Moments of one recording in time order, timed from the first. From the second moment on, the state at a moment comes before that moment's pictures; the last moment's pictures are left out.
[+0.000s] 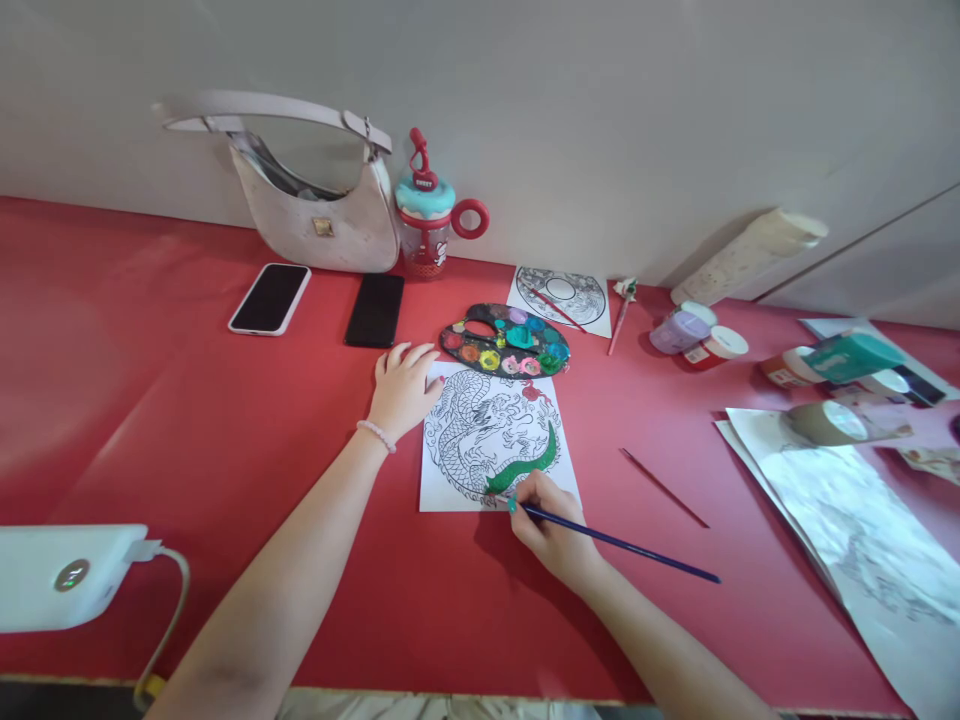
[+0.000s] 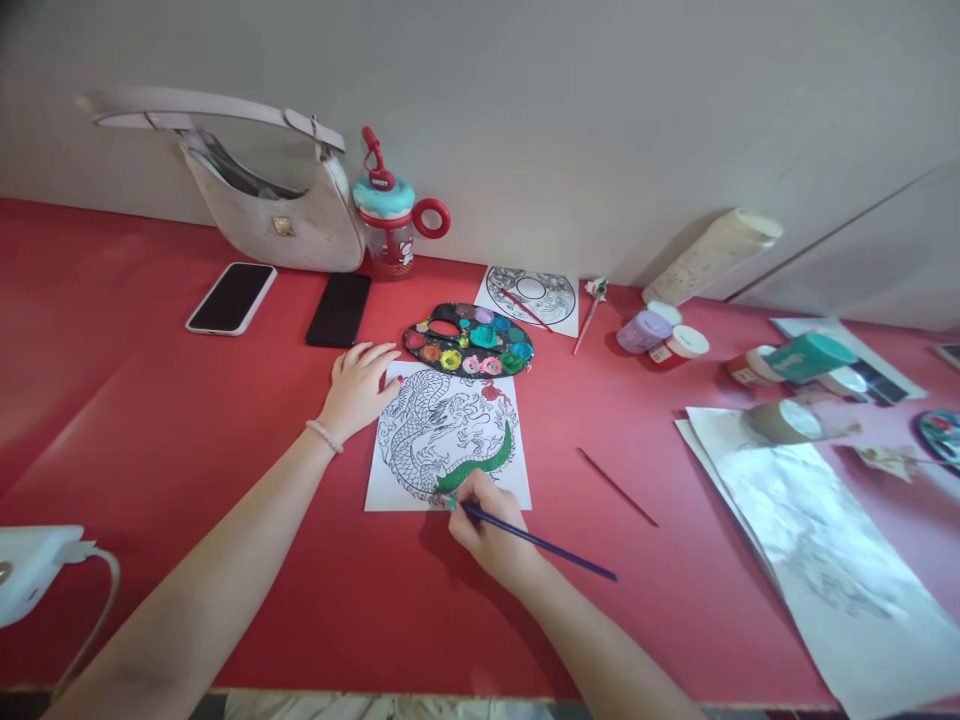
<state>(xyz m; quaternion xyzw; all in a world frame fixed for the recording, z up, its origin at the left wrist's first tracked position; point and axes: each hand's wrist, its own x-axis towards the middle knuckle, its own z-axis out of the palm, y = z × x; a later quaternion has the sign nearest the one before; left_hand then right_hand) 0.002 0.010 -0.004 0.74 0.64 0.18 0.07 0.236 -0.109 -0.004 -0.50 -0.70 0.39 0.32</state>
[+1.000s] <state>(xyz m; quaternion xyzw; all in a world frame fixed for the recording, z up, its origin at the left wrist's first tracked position) 0.003 0.009 0.000 0.74 0.64 0.17 0.07 0.235 -0.109 -0.004 -0.50 -0.72 0.37 0.32</state>
